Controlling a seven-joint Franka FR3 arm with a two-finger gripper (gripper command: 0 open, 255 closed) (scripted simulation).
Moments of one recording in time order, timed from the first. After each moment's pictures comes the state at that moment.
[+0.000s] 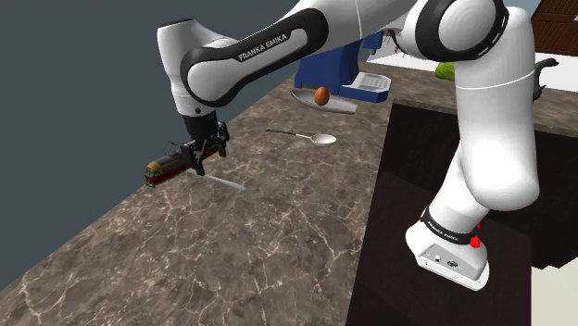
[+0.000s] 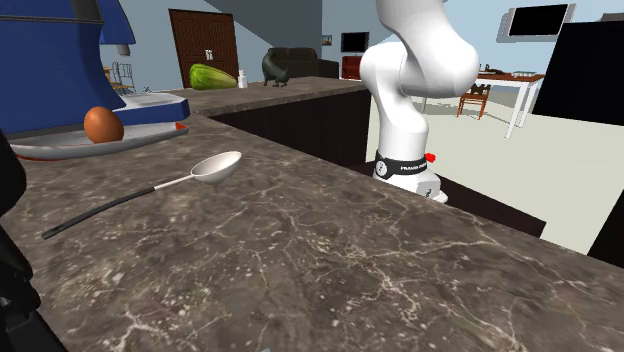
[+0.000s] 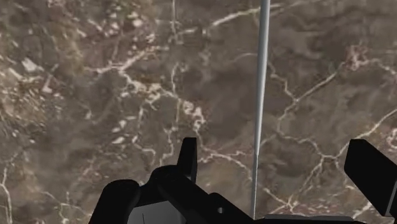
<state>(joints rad) 0.27 0.47 0.33 -1.56 -0.11 1.96 0.33</state>
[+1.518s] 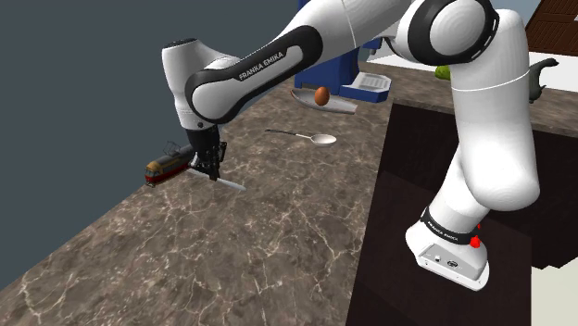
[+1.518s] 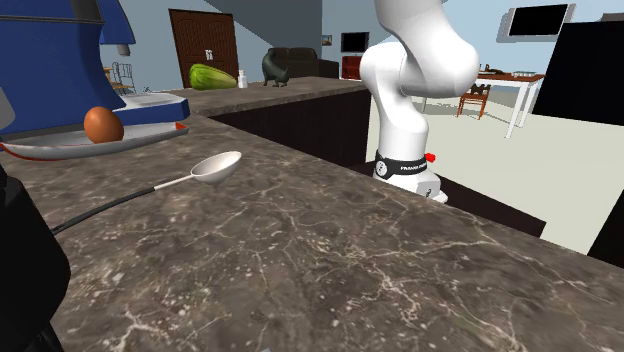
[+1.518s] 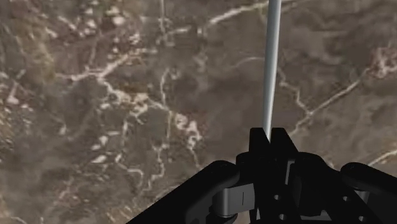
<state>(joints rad) 0.28 0.50 0.33 -1.60 -0.13 2.04 0.34</state>
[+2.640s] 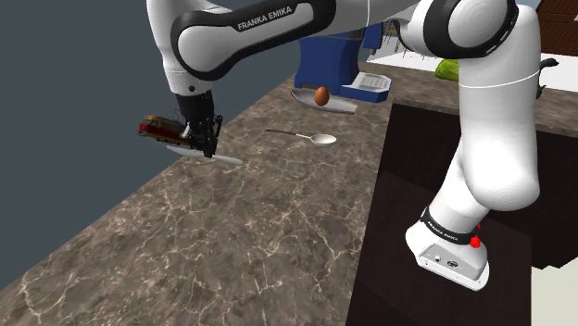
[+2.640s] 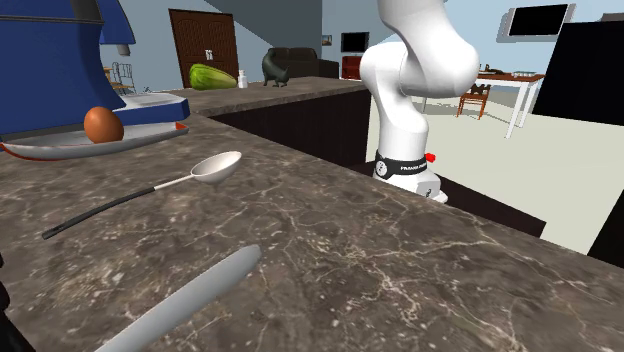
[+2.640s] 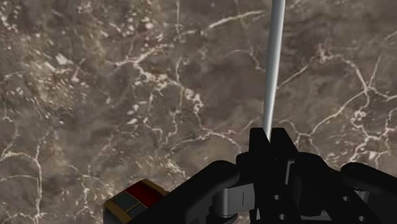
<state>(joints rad) 0.27 0.44 0.34 -1.48 -0.10 1.85 0.33</state>
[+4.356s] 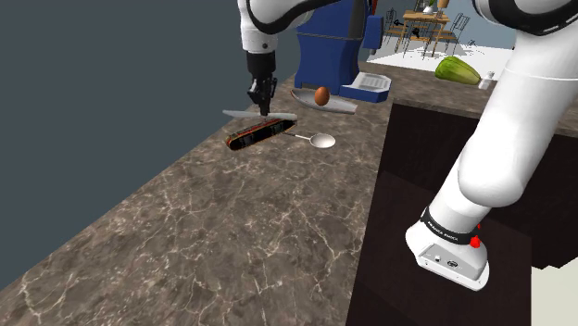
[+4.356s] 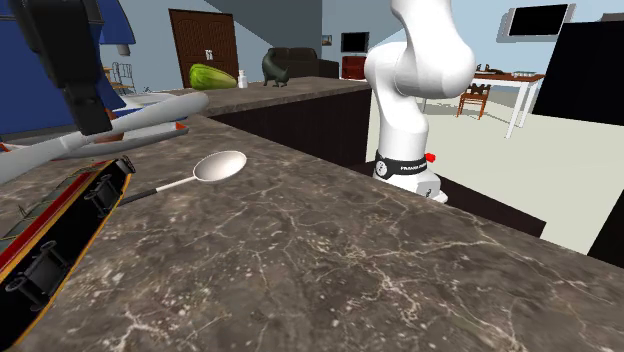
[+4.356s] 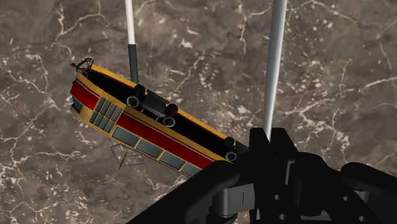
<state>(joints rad) 0.03 0.09 0.24 -1.80 0.01 1.84 -0.01</state>
